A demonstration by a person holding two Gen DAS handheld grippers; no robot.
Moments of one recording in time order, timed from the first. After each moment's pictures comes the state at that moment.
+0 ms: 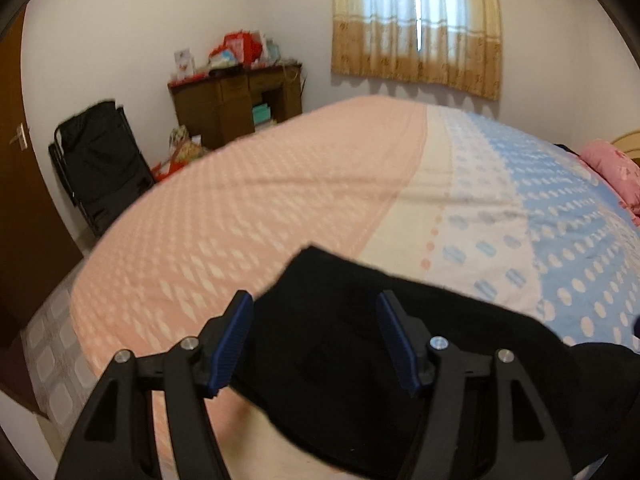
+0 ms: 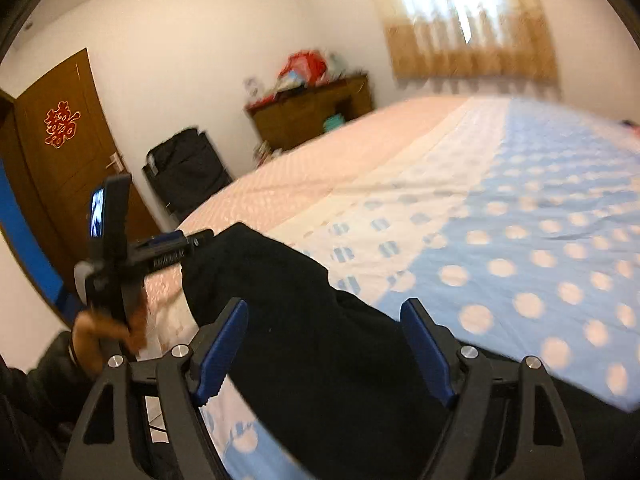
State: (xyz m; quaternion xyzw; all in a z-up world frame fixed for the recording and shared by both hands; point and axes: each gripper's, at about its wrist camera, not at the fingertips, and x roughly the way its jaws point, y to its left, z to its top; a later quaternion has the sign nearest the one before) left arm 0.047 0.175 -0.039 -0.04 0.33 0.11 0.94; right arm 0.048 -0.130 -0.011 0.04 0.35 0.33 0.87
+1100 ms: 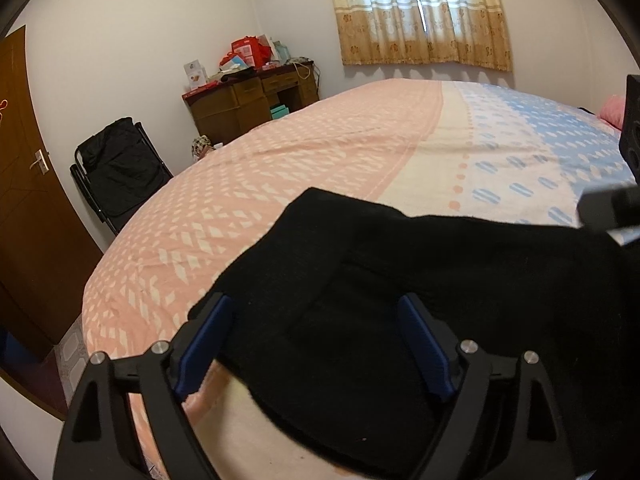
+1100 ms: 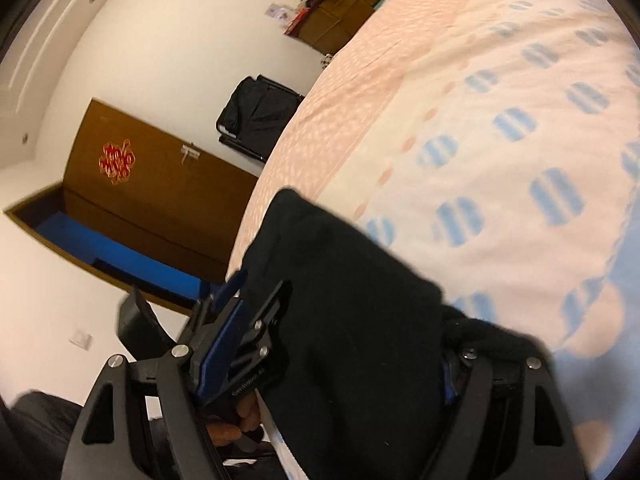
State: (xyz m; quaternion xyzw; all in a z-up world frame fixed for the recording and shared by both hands) left arm 0.042 0.152 -0.079 0.04 0.33 0.16 0.93; right arm 0.180 -0.069 -0.087 0.23 0.51 0.47 0.68
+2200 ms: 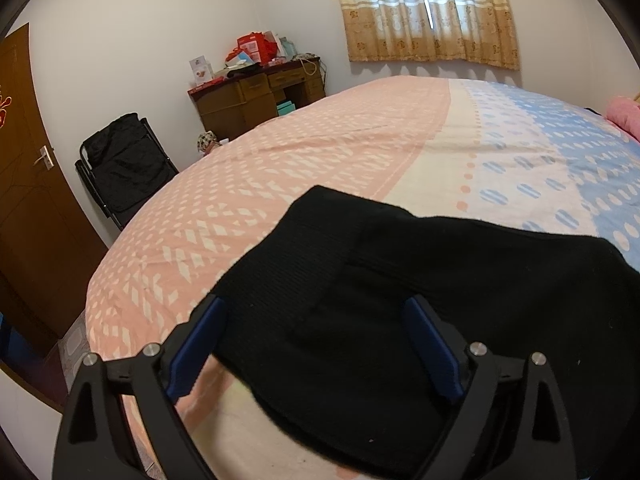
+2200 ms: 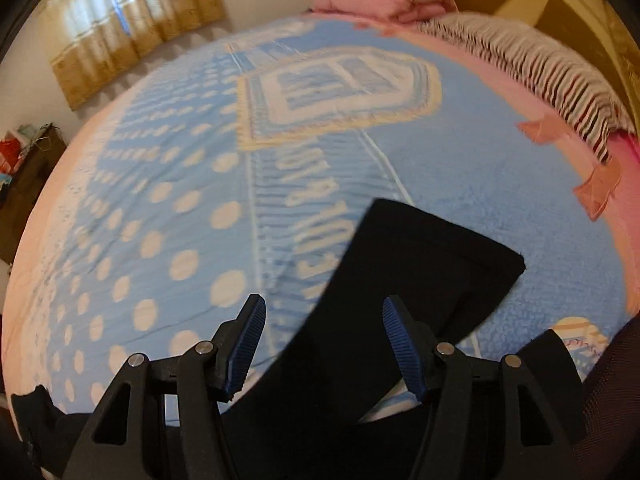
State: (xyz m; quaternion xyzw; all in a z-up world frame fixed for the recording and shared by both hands) left arm 0.047 0.150 -0.079 0.04 0.34 0.18 0.92; right arm 0.045 -0.489 -0.042 0.19 0.47 -0.22 0.84
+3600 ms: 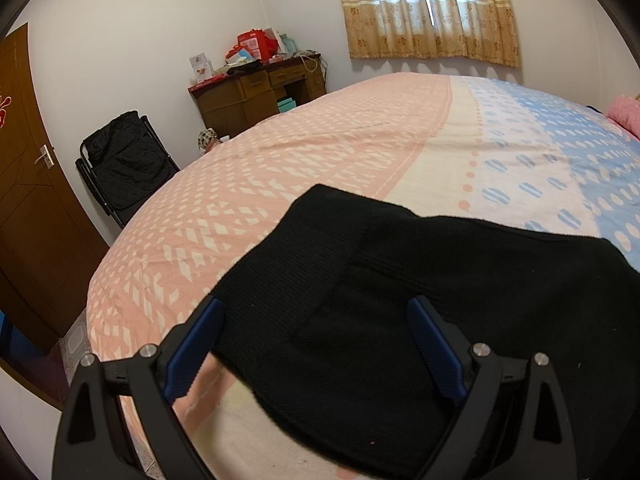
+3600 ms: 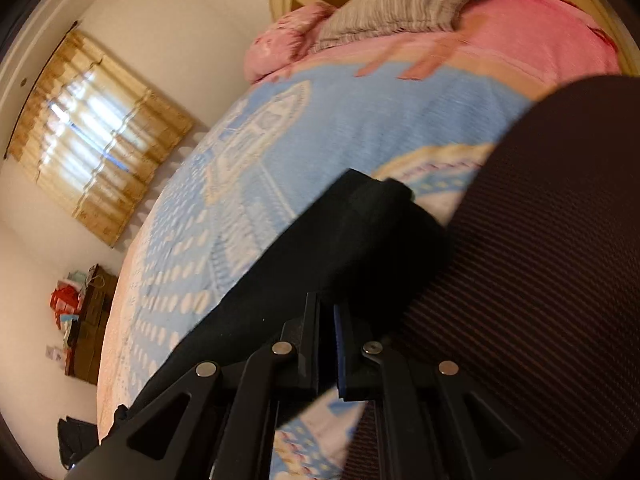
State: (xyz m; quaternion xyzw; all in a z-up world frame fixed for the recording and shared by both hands) left arm 0.049 0.152 -0.080 0.04 0.34 0.18 0.92; right arm -0.197 -0.529 -0.071 0.42 0.27 -0.23 0.84
